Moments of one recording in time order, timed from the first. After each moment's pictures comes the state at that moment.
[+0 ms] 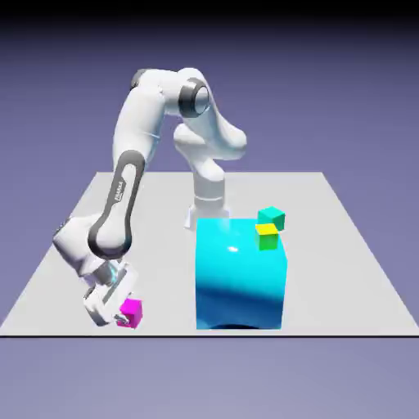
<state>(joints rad) -0.40 0.52 -0.20 -2.04 0.80 2.14 1.42</state>
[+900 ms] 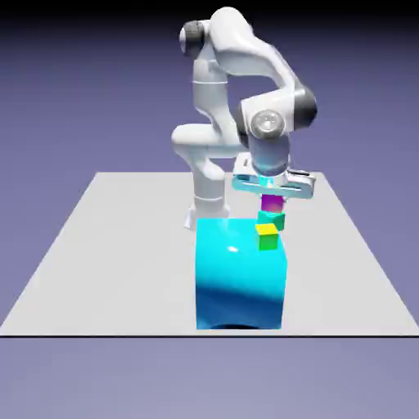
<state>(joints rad) -0.11 -0.08 0.37 -2.22 0.33 1.63 1.24</state>
